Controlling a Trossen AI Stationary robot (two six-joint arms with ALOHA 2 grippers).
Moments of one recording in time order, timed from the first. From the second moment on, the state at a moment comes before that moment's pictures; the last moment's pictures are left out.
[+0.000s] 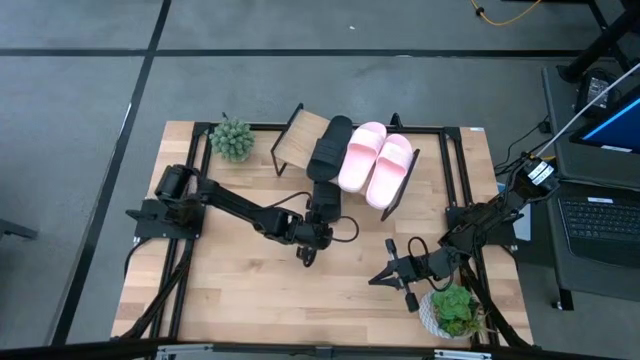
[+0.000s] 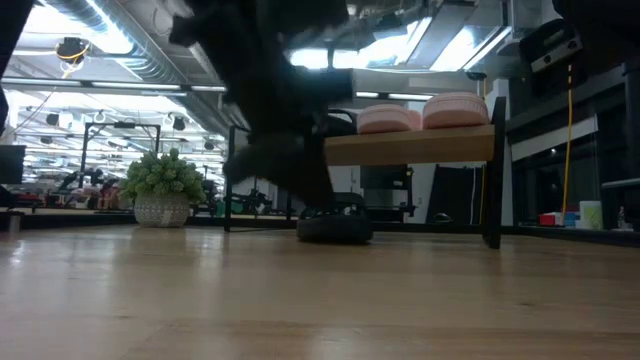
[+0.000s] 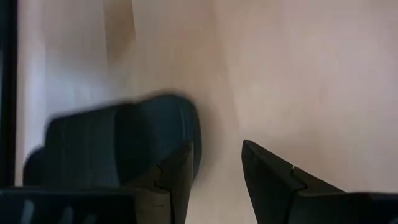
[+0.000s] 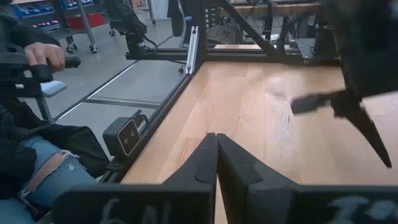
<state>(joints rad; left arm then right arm) -0.20 1.90 1.20 -0.31 -0.47 0.21 0.72 1.44 0.41 0.85 0.42 0.18</state>
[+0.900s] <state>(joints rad) -0.13 2.01 1.20 -0.24 -0.54 0.19 0.72 1.44 0.41 0.84 0.42 0.18</state>
